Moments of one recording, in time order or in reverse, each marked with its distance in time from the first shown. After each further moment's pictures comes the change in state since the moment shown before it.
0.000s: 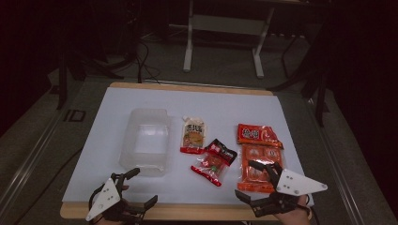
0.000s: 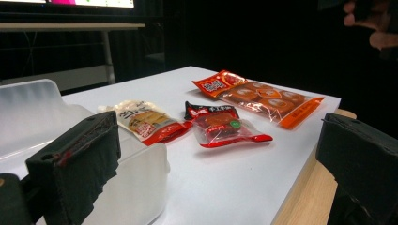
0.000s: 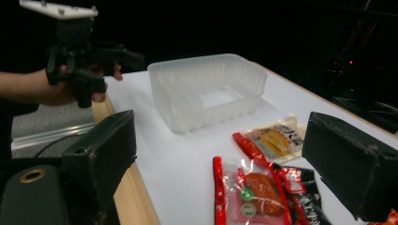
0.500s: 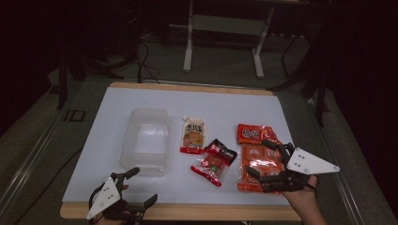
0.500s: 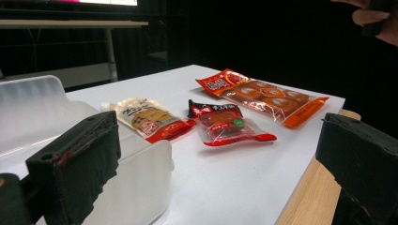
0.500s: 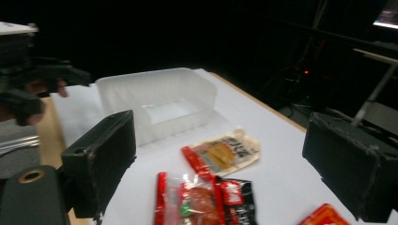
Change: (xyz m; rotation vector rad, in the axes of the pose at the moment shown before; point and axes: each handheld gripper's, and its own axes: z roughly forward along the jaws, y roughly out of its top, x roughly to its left) left arm 0.002 -0.001 0.000 0.005 0.013 -0.010; right arm -0.041 0.022 -0.006 -0.021 -0.132 -0.042
